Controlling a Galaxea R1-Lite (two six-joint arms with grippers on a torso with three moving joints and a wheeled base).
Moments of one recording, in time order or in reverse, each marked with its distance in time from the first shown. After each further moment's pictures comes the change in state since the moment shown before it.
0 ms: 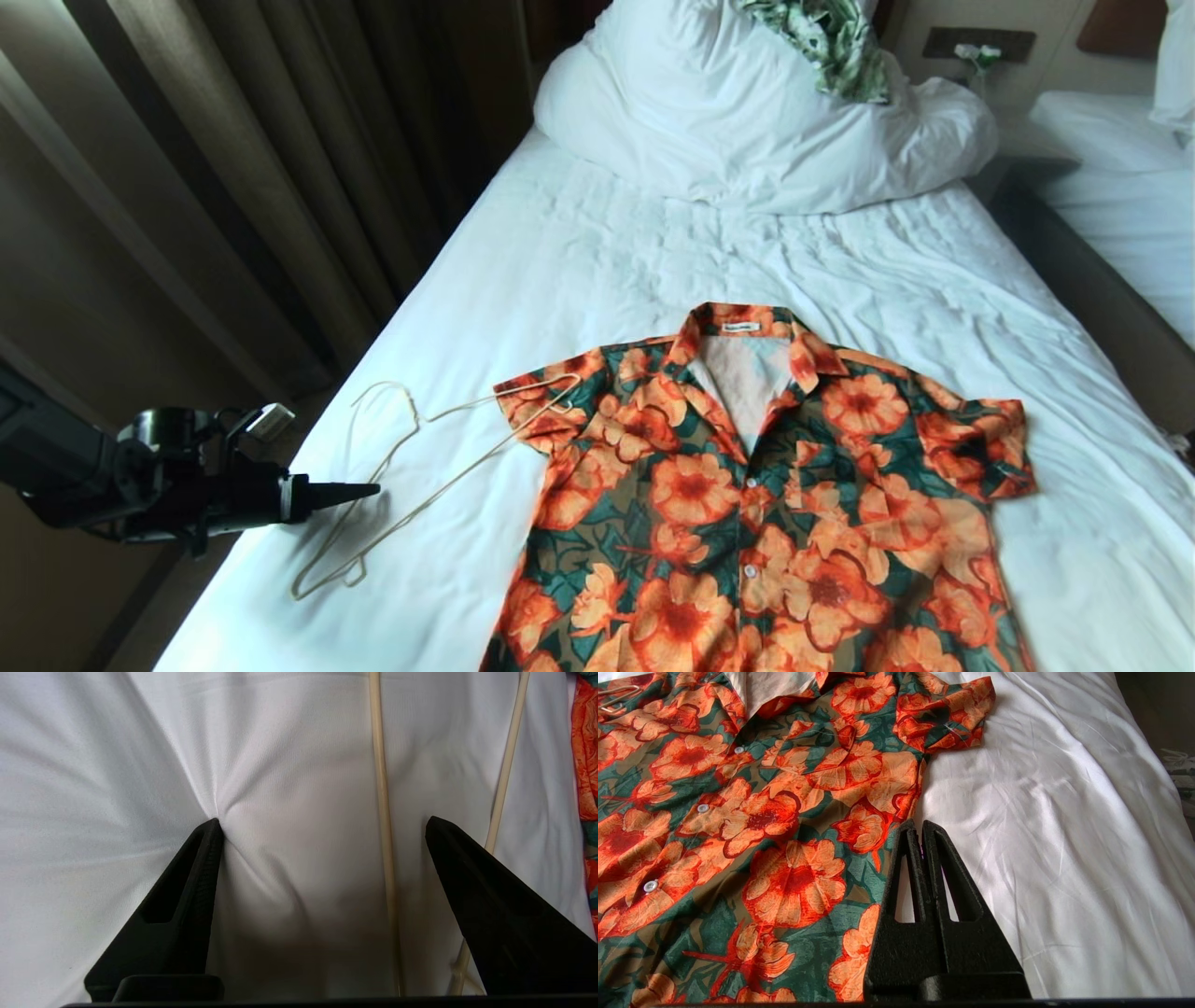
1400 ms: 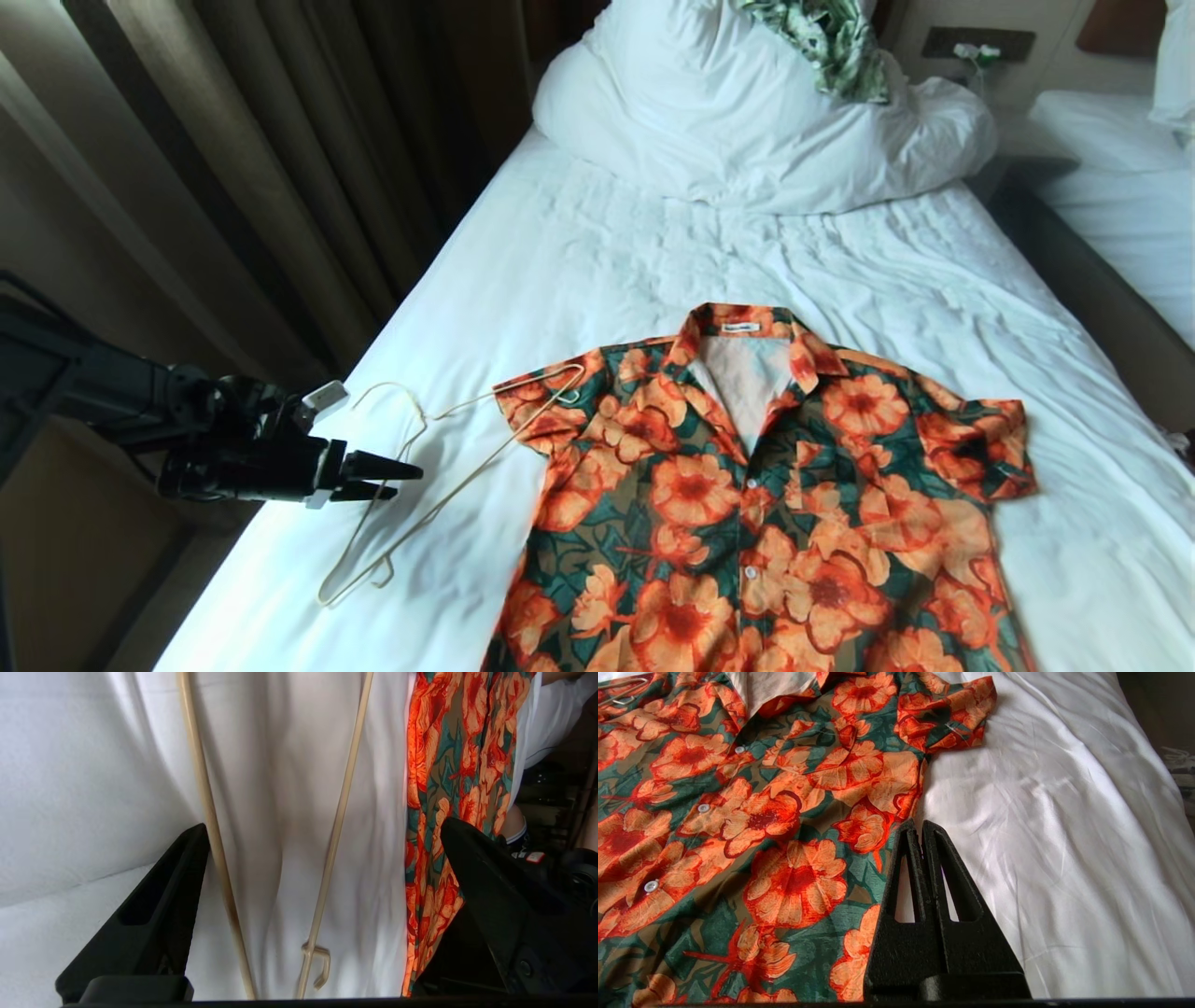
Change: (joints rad) left arm -0.121 0.000 -0.326 0.630 -0.089 -0.010; right arm 0.000 0.000 0.000 0.000 0.000 0.000
